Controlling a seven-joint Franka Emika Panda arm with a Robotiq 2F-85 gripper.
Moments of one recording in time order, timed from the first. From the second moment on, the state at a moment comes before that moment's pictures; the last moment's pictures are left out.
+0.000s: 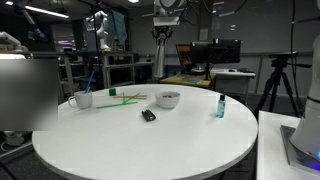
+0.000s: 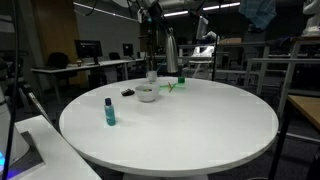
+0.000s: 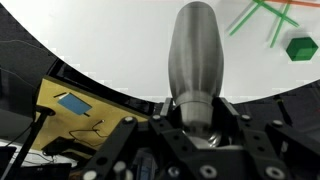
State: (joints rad) arm 0.08 0.27 -0.17 -1.59 -0.42 2.23 0.89
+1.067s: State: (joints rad) arm 0.04 0.26 -0.22 -1.65 -0.47 2.16 0.99
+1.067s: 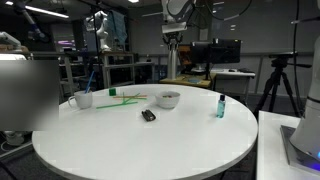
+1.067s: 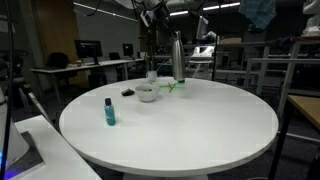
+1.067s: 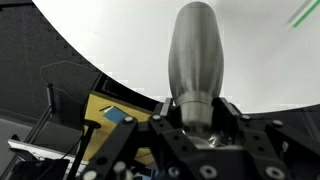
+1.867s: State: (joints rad) arm 0.04 0.25 -0.22 -1.72 -0.46 2.12 0.99
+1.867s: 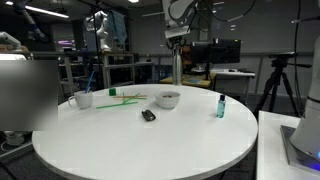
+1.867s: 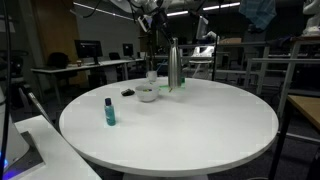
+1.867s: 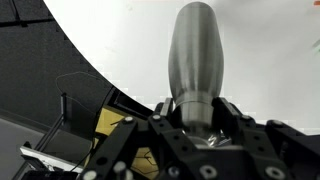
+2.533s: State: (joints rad) arm 0.04 0.25 -0.21 -1.75 -0.45 2.14 1.01
